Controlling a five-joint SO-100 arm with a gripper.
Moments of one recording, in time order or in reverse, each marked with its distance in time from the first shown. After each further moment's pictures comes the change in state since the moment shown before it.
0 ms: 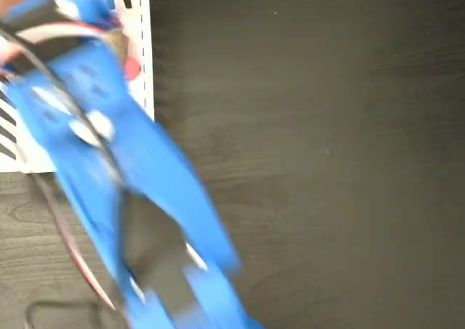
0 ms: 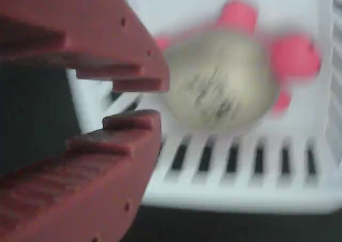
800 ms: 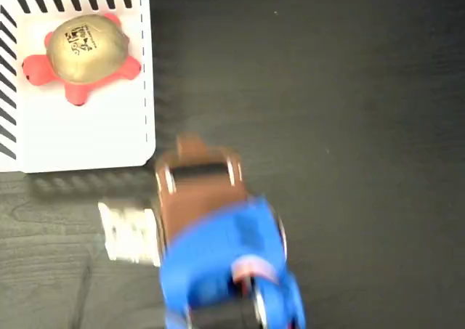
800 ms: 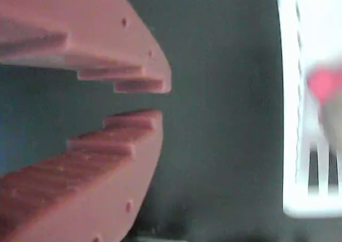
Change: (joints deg) arm 12.3 87.1 99.3 -28.6 -12.1
